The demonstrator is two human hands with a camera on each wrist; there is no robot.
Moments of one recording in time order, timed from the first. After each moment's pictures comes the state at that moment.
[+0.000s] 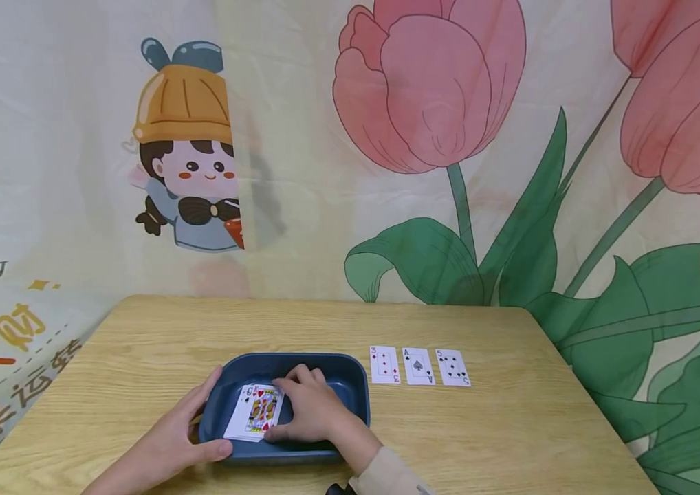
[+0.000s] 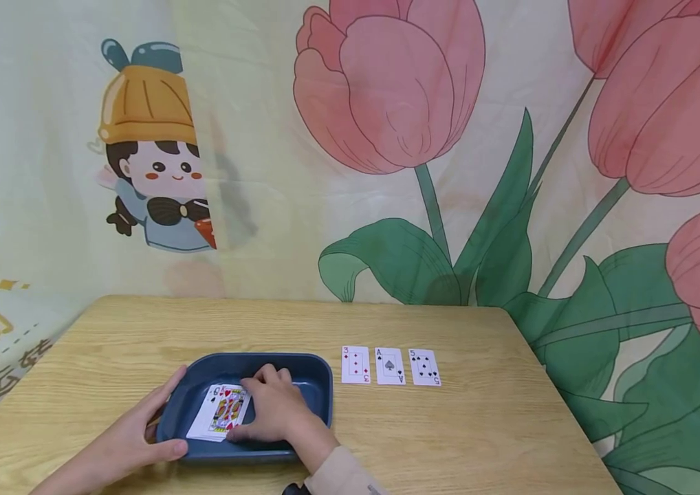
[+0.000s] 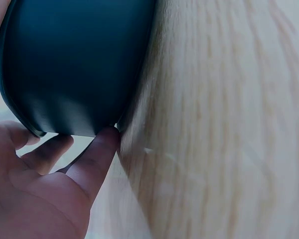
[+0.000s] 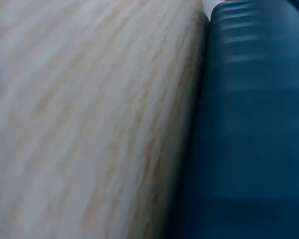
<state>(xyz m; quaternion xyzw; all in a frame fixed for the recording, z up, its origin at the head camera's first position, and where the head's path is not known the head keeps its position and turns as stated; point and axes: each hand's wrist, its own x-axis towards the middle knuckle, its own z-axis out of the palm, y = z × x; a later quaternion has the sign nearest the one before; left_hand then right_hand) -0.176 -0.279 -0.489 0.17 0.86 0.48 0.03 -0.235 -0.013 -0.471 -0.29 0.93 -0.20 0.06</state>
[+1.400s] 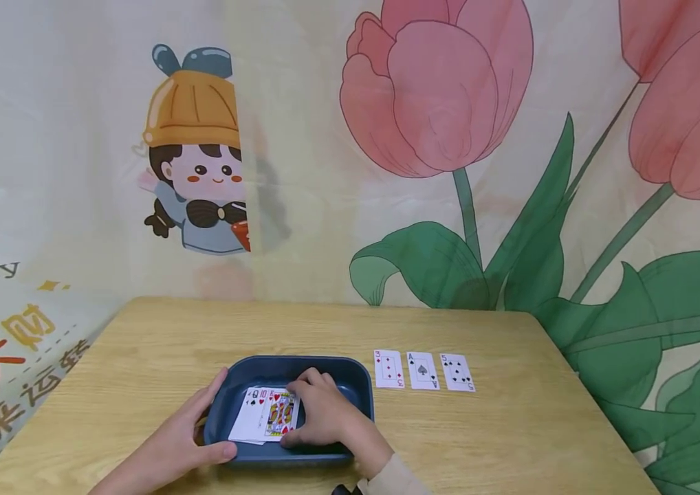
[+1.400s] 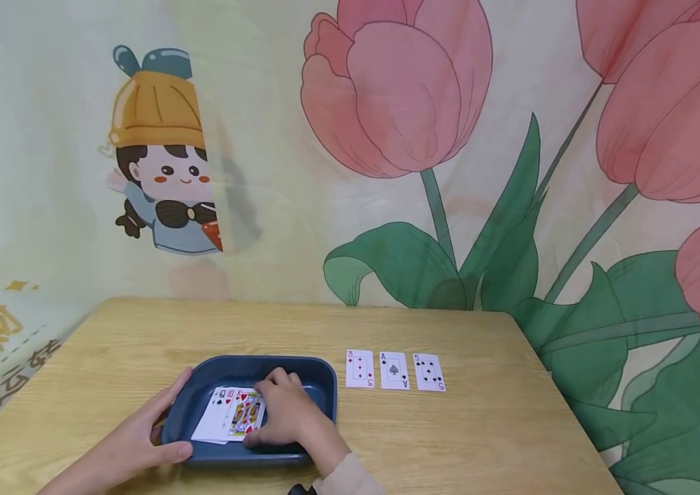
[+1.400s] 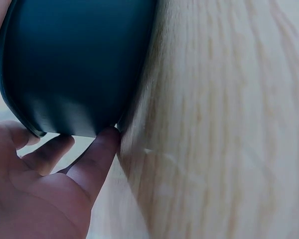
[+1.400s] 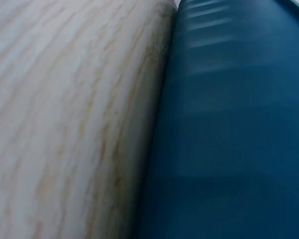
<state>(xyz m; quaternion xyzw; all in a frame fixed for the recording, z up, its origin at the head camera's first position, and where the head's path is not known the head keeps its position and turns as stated) -0.172 -0.279 -0.489 0.15 0.86 0.49 0.05 -0.235 -0.001 -0.469 -0.31 0.93 -0.21 0.08</state>
